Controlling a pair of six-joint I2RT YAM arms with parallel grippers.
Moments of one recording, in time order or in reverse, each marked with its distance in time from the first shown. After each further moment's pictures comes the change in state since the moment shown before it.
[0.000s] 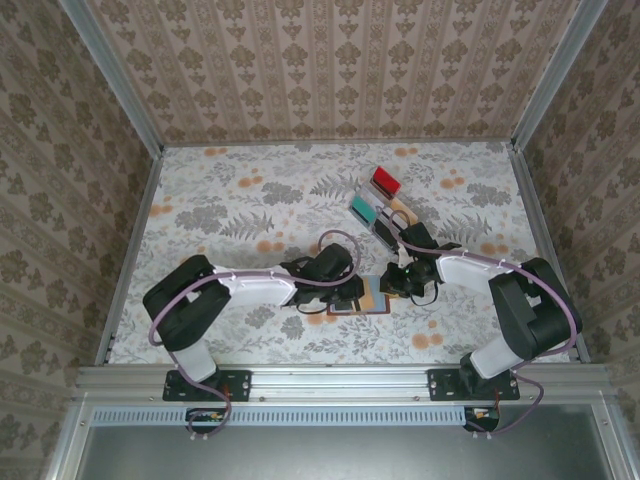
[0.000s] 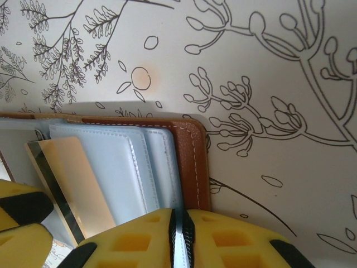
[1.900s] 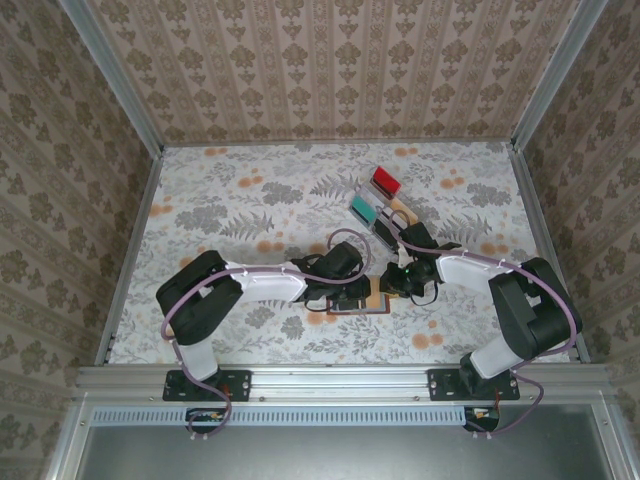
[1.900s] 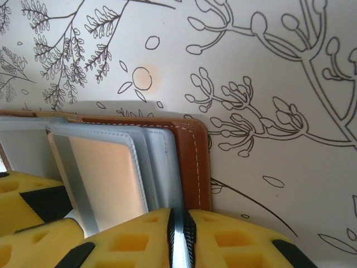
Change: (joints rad) left arm -0.019 0.064 0.079 -0.045 -0.009 0.029; right arm 0.000 0.000 0.002 -0.001 -0.001 0.000
